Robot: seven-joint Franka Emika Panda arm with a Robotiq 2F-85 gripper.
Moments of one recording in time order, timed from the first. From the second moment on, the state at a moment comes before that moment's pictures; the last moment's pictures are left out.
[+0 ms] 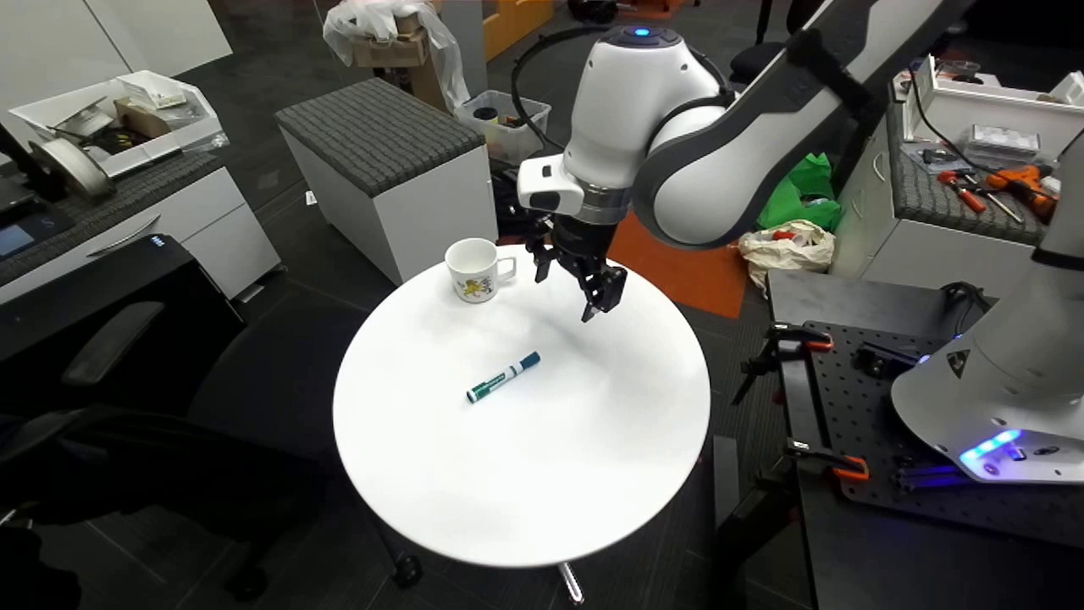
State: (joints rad) arm -0.01 0.18 -0.03 -2.41 0.07 2.78 -1.14
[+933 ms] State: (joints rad) arm -0.06 0.45 0.03 -2.22 -0.04 2.78 -1.07
